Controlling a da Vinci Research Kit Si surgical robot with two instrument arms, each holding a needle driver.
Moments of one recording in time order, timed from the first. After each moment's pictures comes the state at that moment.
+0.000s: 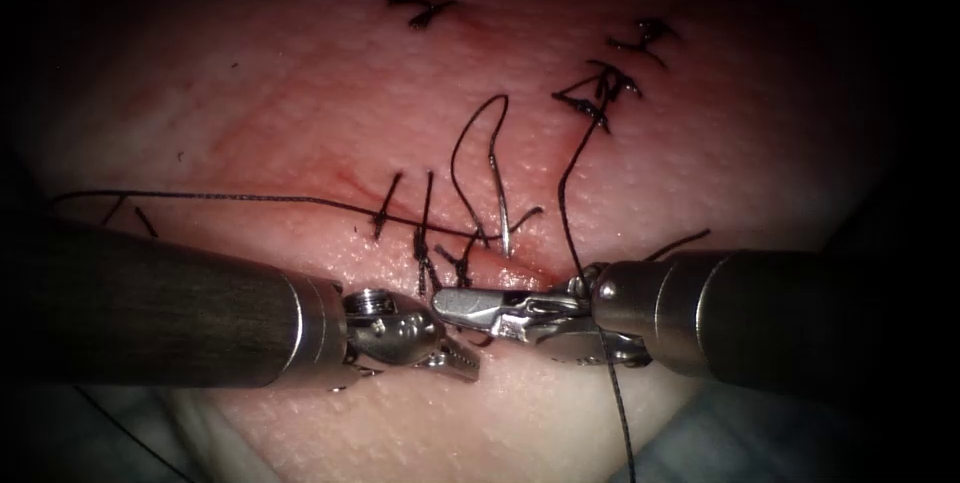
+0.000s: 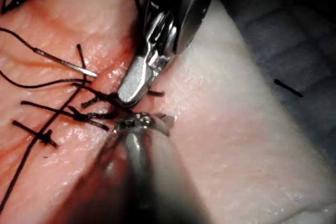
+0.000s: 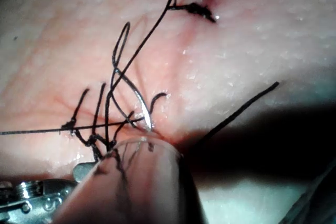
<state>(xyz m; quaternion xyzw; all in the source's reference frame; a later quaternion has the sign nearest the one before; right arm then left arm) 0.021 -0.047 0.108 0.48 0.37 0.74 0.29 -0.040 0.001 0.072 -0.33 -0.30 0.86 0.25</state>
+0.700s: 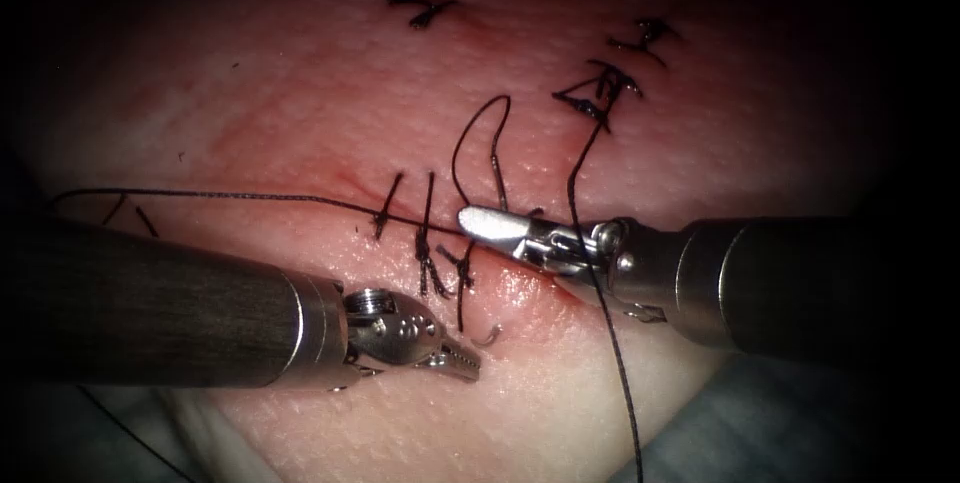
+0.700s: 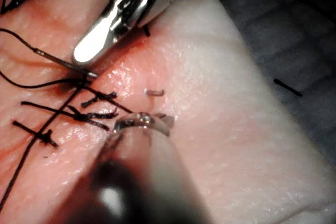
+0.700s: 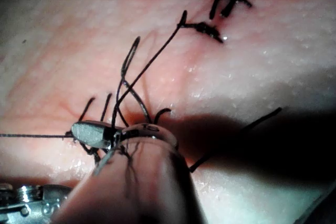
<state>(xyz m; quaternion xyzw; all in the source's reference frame) 0.019 -0.042 0.108 0.39 0.51 0.66 0.38 -0.040 0.000 0.072 -0.33 -0.29 0.86 0.25</state>
